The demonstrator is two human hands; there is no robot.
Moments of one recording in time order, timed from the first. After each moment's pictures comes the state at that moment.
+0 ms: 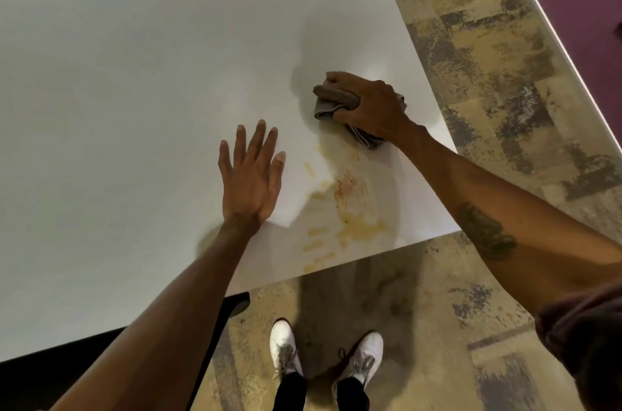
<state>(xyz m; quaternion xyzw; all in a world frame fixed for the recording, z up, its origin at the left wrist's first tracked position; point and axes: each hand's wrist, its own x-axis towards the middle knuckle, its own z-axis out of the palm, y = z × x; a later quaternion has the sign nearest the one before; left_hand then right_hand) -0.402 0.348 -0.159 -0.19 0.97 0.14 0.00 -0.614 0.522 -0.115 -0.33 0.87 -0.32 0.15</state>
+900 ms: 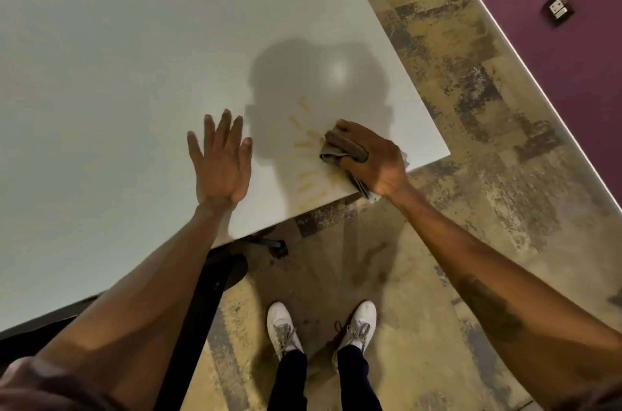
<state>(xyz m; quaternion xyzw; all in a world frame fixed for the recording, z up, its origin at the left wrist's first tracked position) -0.330 0.338 -0.160 -0.19 0.97 0.15 0.00 -0.425 0.617 -0.132 -0.29 0.89 -0.34 0.01</state>
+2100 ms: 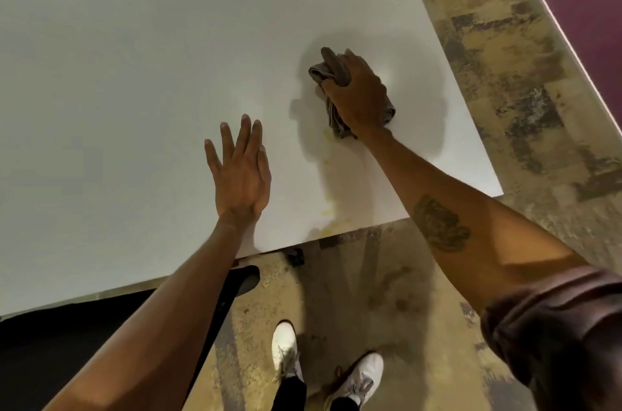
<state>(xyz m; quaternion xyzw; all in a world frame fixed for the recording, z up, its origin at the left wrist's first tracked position) -0.336 0.338 -0.163 -0.25 0.96 0.12 -0.03 -0.540 0.466 -0.138 -0.13 0.90 -0.42 0.02</state>
